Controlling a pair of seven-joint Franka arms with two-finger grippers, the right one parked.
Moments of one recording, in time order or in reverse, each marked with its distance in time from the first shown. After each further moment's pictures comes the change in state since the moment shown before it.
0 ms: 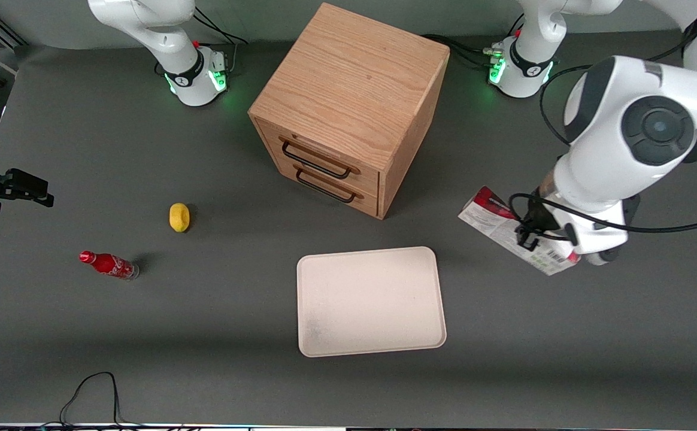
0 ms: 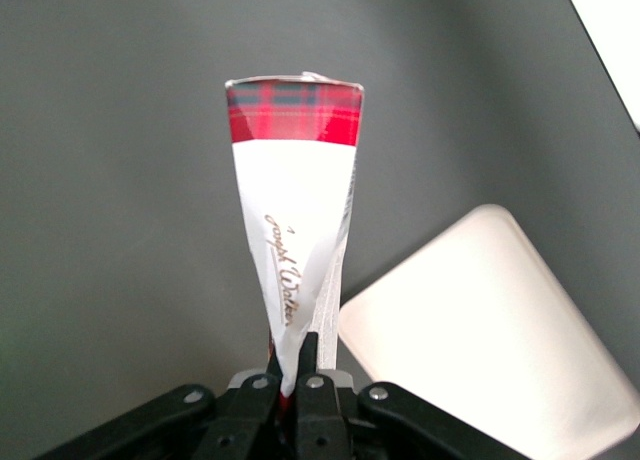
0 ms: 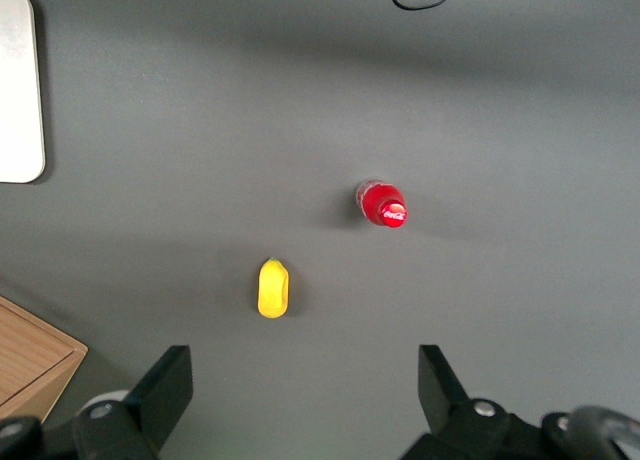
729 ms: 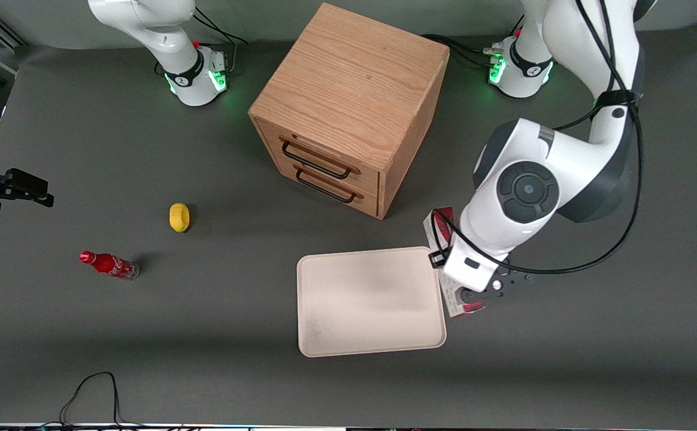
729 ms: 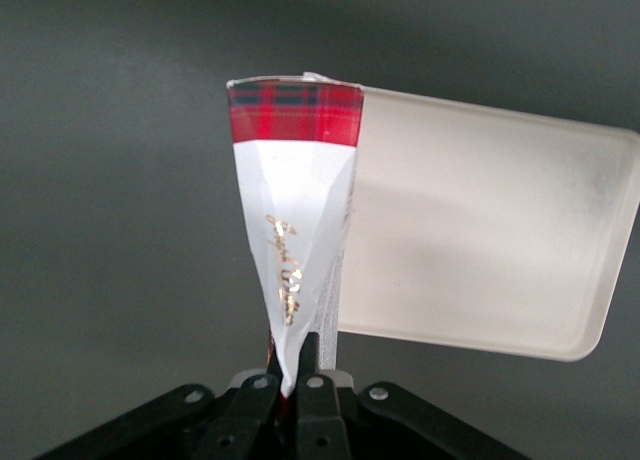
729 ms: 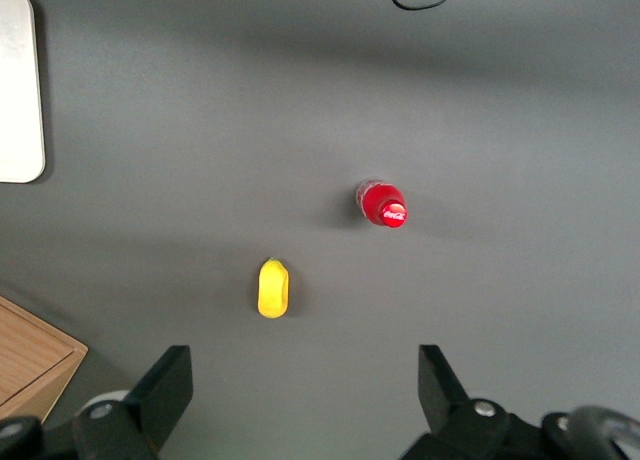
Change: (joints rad) arm -0.120 0.308 -0.013 0.313 0.000 0.013 0.602
